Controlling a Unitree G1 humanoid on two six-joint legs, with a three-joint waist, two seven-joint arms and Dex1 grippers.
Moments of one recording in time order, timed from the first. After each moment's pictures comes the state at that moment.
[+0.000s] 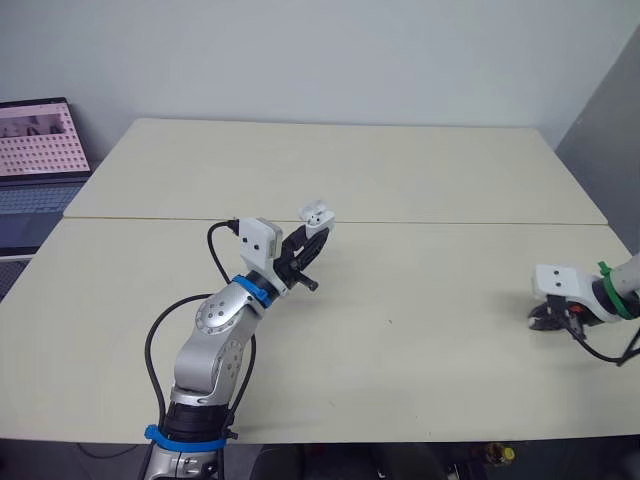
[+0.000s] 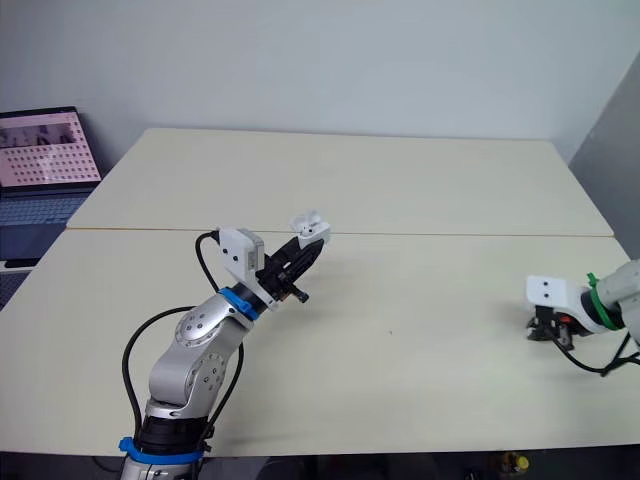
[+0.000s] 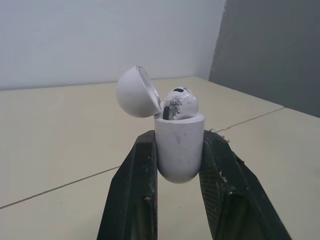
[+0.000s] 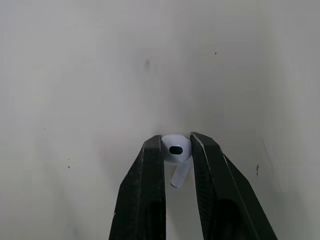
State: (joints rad) left arm -0.27 0.21 0.00 -0.24 -0.36 0.30 -0.50; right arm -0.54 -0.97 0.19 0.38 0.01 0.21 1.40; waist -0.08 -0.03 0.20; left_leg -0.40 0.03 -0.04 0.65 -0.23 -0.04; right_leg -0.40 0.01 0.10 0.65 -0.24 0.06
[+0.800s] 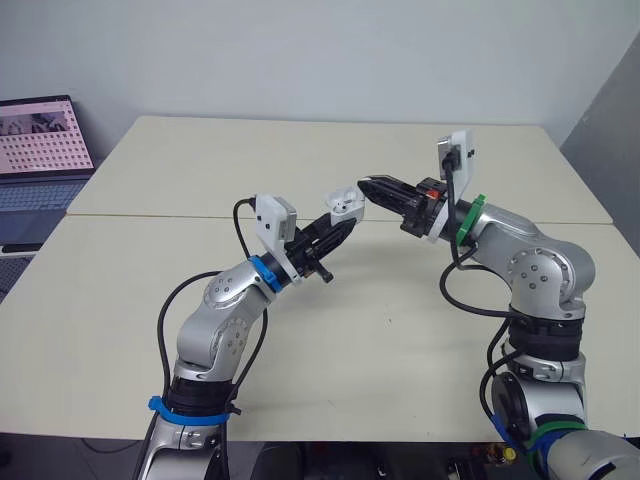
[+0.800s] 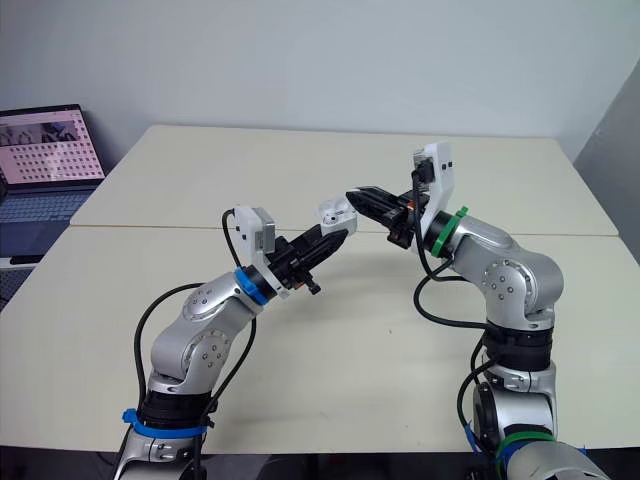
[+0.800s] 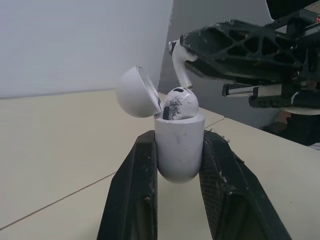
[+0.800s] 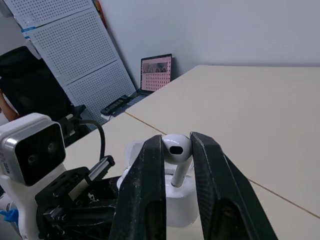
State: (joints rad) left arm -0.40 0.24 -0.02 -0.23 -0.50 0.42 -0.60; right arm -0.74 -0.24 -0.16 -0.25 0.65 1.01 0.54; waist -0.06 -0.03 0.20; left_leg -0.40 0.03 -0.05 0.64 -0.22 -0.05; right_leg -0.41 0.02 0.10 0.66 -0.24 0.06
